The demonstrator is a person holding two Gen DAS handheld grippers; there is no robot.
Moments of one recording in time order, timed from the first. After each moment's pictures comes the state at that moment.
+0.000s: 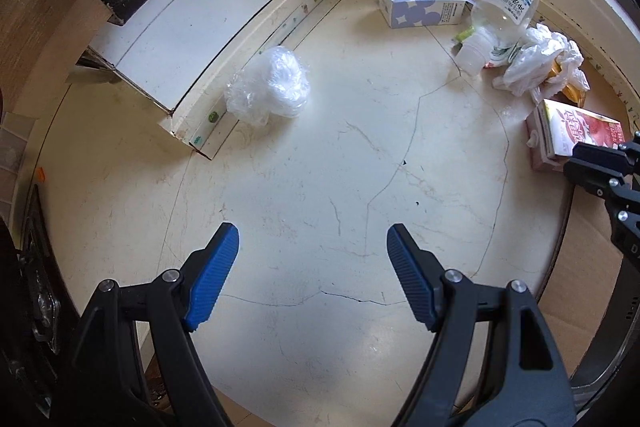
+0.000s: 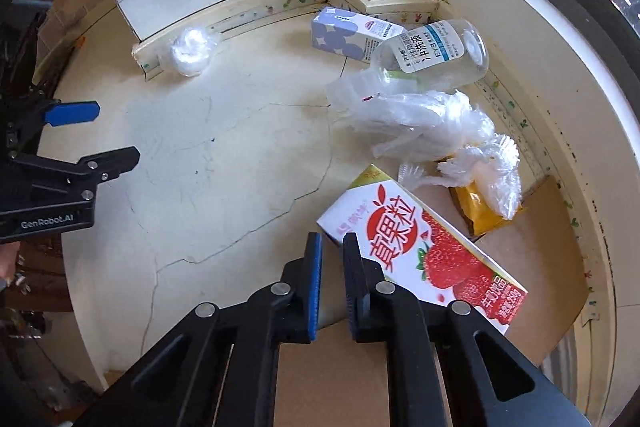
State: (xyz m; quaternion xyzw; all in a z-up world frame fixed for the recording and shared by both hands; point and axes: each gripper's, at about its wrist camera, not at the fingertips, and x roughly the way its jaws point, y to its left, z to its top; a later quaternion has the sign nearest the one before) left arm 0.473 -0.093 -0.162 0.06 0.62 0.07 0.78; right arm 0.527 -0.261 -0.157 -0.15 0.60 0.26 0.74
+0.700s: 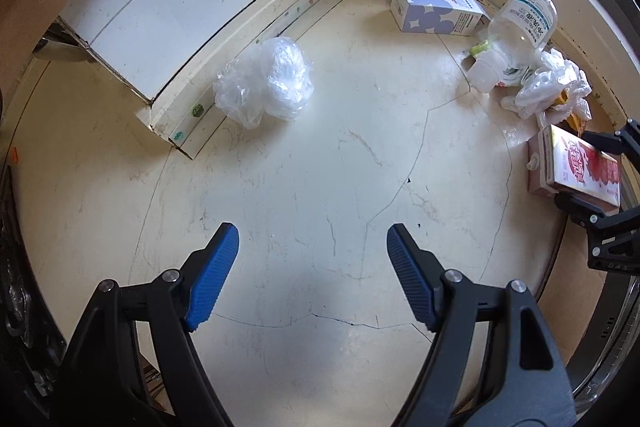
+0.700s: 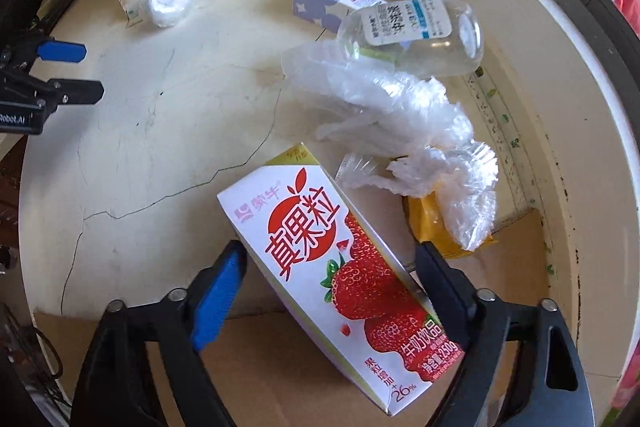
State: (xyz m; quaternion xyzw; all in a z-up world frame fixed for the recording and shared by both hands) left arm 0.492 -0.078 -0.180 0.00 0.63 0.06 0.77; right arm 0.545 -0.278 -0.185 -0.27 0.58 0.29 0.71
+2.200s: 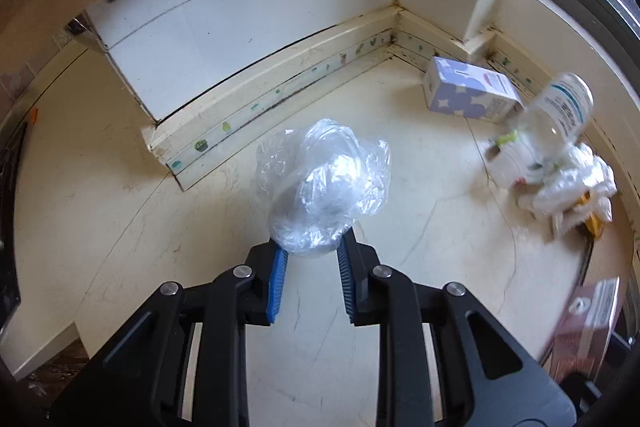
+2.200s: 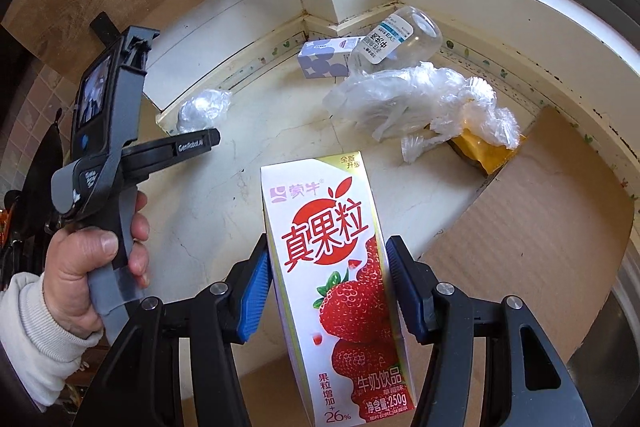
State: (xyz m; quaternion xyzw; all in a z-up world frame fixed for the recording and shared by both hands) left arm 0.527 -0.091 -0.211 -0.05 0.53 0.16 0.83; right arm 0.471 -0.308 -0.130 0.01 0.56 0.24 0.79
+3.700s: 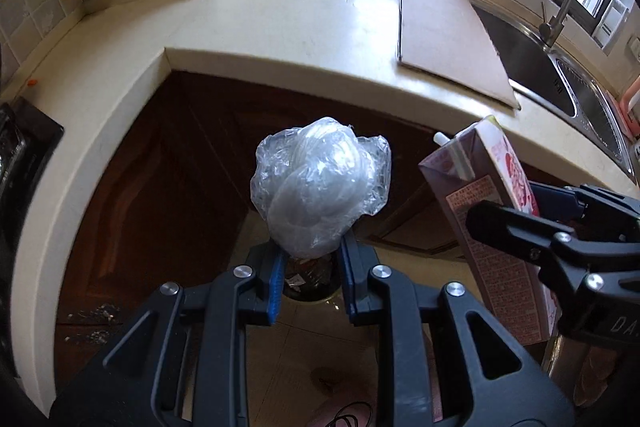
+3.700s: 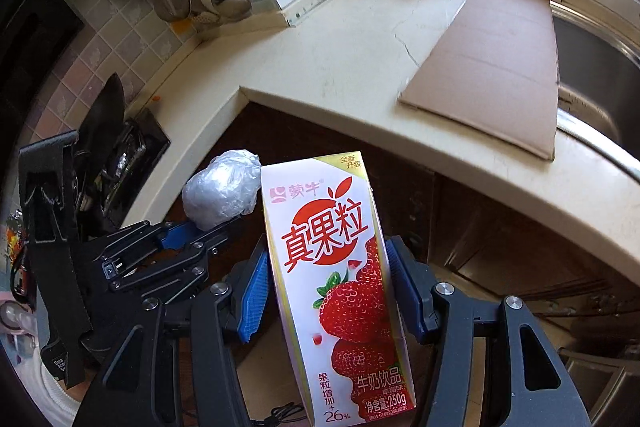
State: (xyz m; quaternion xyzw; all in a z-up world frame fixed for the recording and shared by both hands) left arm 0.008 -0.014 -0.148 0.05 0.55 -0.10 0.83; right arm -0.009 -0.163 -0.101 0.12 0.56 0.14 0.81
